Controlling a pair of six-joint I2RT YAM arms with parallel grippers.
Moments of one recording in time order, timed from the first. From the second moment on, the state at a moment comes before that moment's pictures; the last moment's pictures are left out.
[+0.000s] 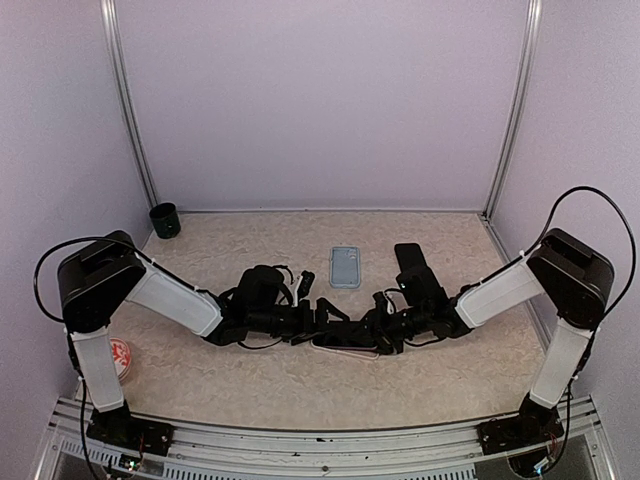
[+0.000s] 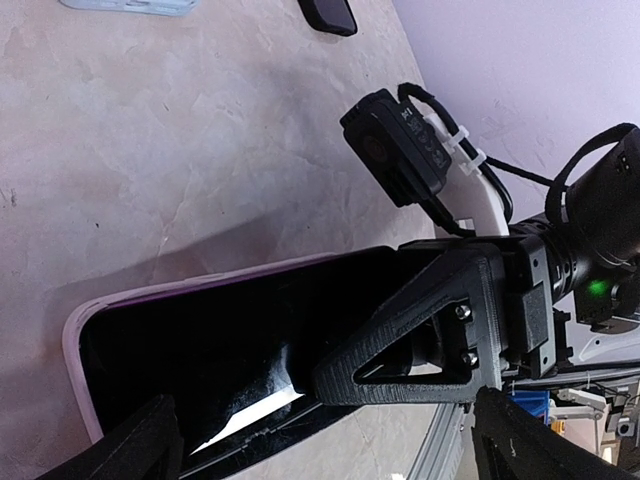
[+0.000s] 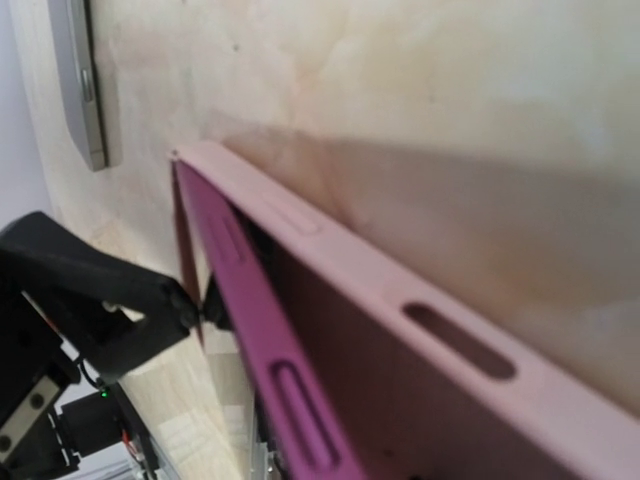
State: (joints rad) left arm -0.89 1.90 0.84 0.58 0.38 -0.91; right arm 0.74 1.79 0.71 0.35 -0.55 1.13
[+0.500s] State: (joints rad) left arm -0.89 1.91 0.84 0.59 0.38 -0.91; right arm 0.74 1.75 0.72 0.25 -0.51 1.09
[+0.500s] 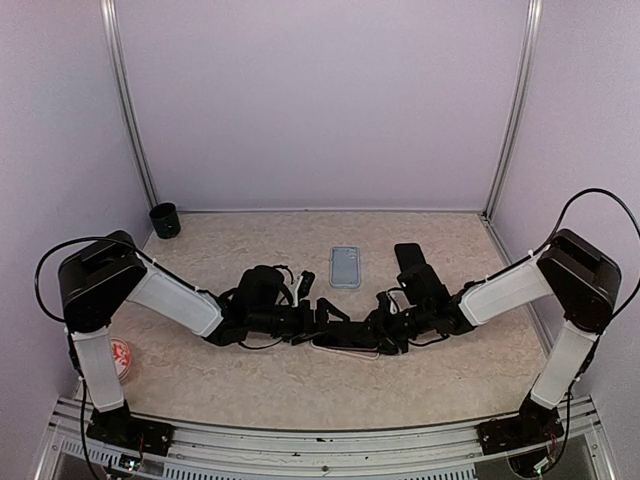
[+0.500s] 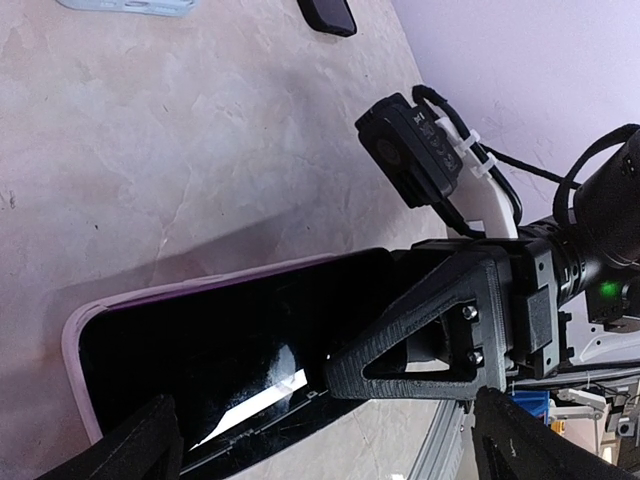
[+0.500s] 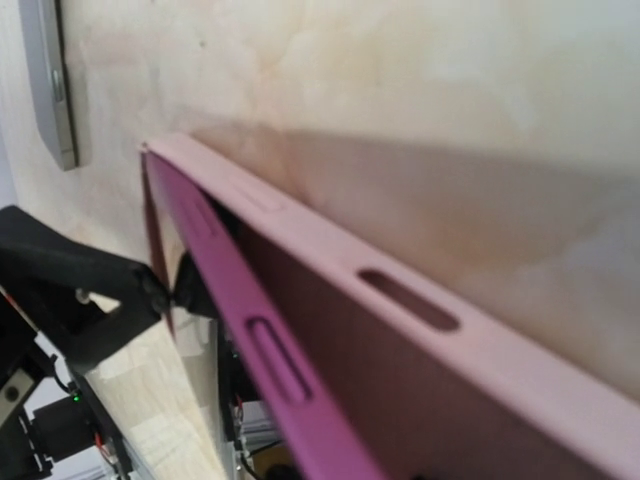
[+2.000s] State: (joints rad) left arm -0.90 1.91 0.91 0.48 0.39 -0.91; right arm 0.74 1.70 0.72 0.14 -0.43 1.01
